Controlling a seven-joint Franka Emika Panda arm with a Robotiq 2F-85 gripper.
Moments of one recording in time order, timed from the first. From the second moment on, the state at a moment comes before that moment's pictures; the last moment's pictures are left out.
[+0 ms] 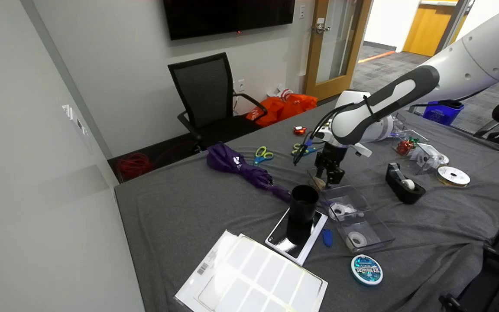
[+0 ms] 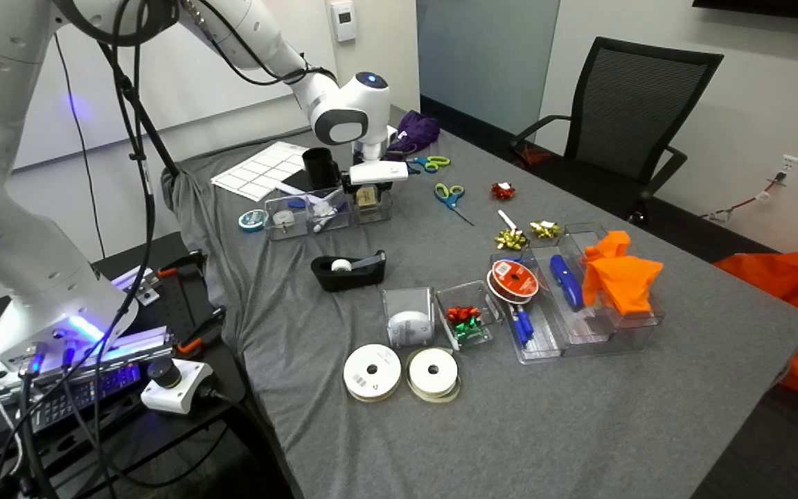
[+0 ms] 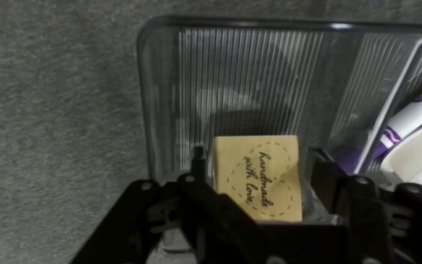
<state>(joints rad) -0.13 0.76 0.17 -1.78 0.19 2.50 -1.39</state>
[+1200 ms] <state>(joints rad) -0.17 0.63 0.21 -1.90 0.18 2.46 -1.42</state>
